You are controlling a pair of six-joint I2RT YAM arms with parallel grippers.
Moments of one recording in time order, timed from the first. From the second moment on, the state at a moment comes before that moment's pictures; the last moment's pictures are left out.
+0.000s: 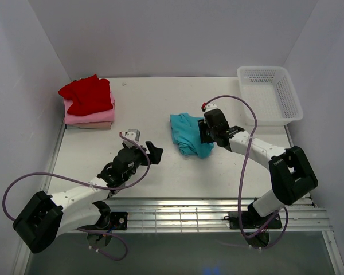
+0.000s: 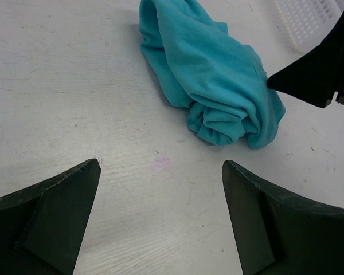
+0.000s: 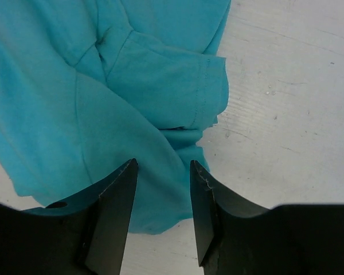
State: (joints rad) left arm -0.71 1.02 0.30 0.45 -0.23 -0.54; right arm 0.58 1.52 0.95 -0.20 0.18 0.20
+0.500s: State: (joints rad) left arm -0.71 1.06 0.34 0.46 -0.20 -0.47; right arm 0.54 1.57 0.94 -0.15 0.06 0.20
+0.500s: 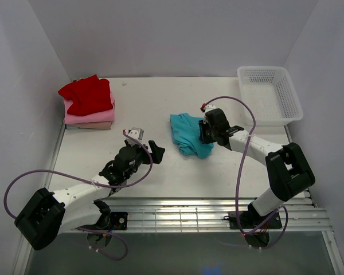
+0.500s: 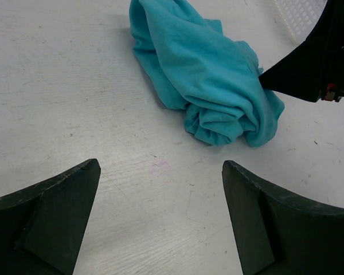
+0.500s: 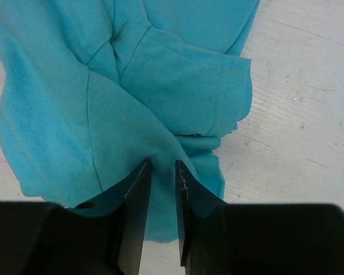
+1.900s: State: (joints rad) left arm -0.71 0.83 0.28 0.39 -0.33 -0.51; right arm 0.37 1.77 2.18 -0.56 0.02 -0.05
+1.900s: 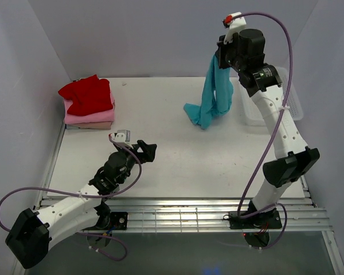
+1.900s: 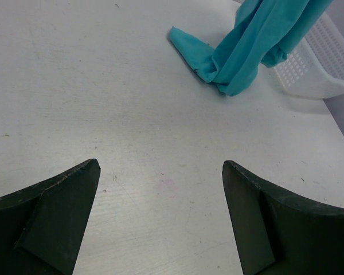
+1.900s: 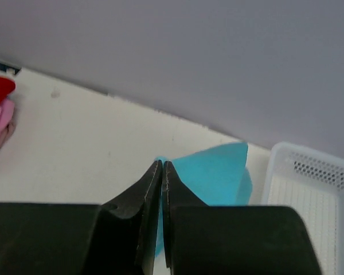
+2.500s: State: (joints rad) left arm -0.71 0.96 0.31 0.36 -0.32 -0.56; right arm 0.38 1.45 1.64 -0.59 0.12 -0.01
